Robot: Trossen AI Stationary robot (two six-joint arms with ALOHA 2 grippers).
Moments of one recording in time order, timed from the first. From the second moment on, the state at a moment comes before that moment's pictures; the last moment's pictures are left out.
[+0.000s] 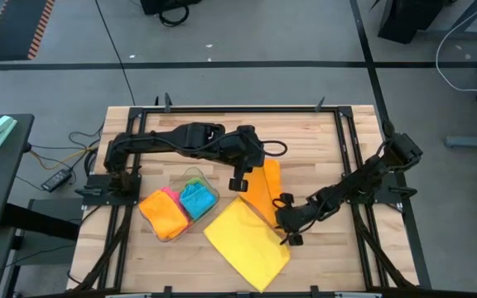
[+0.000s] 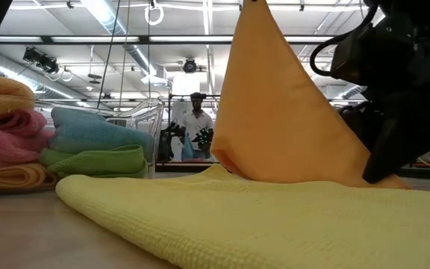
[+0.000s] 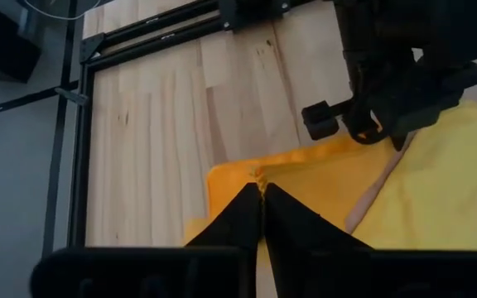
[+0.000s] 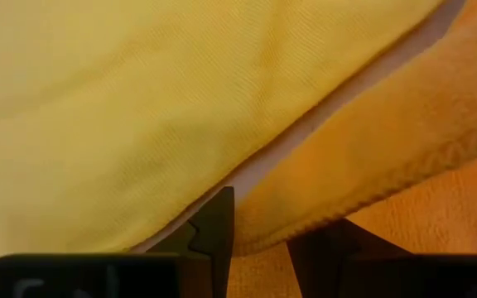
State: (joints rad) left arm -0.05 1.93 2.18 -1.05 -0.17 0.24; right arm 0.48 1.61 0.63 0.06 0.18 0.34
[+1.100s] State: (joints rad) left arm -0.04 1.87 2.18 -1.14 -0.13 0.21; right arm 0.44 1.31 0.75 -0.52 0.16 0.30
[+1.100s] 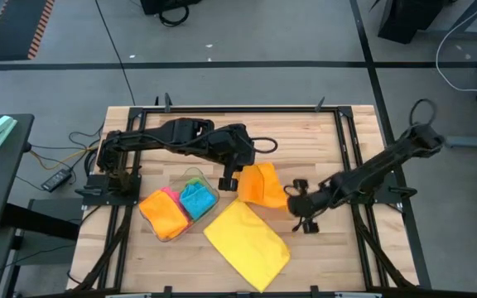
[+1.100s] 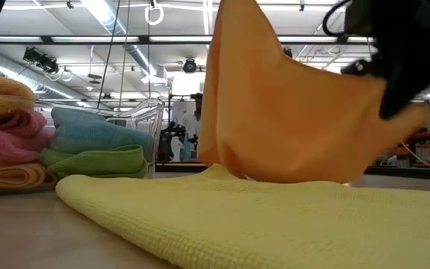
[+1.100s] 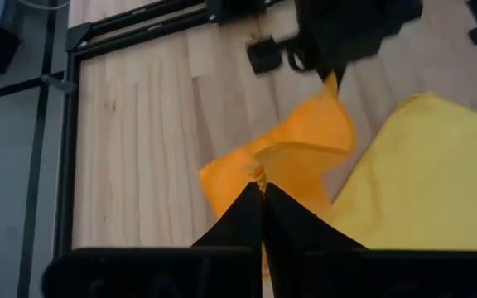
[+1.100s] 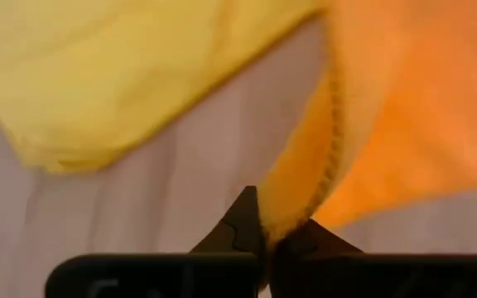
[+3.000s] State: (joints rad) left arm -0.05 1.85 1.86 -0.93 0.18 0.29; right arm 0.23 1.13 1.06 -1.33 -0.02 0.04
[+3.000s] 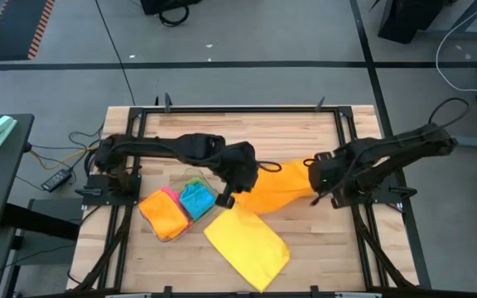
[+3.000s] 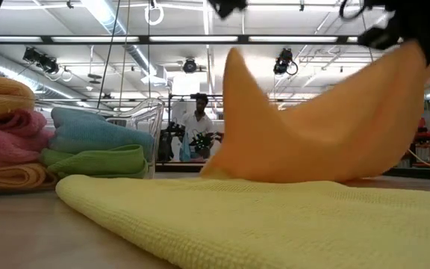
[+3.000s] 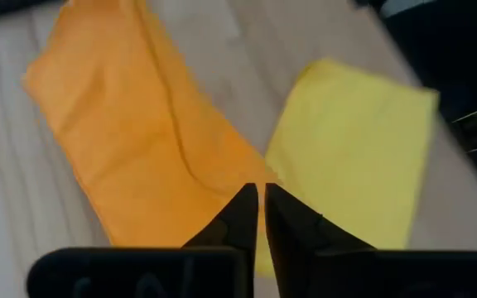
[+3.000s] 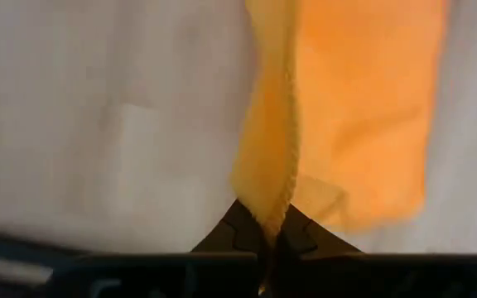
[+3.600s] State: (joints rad) left arm -0.17 1.85 1.92 -0.88 0.17 0.19; right arm 0.44 1.13 1.28 -1.44 -0.04 0.34
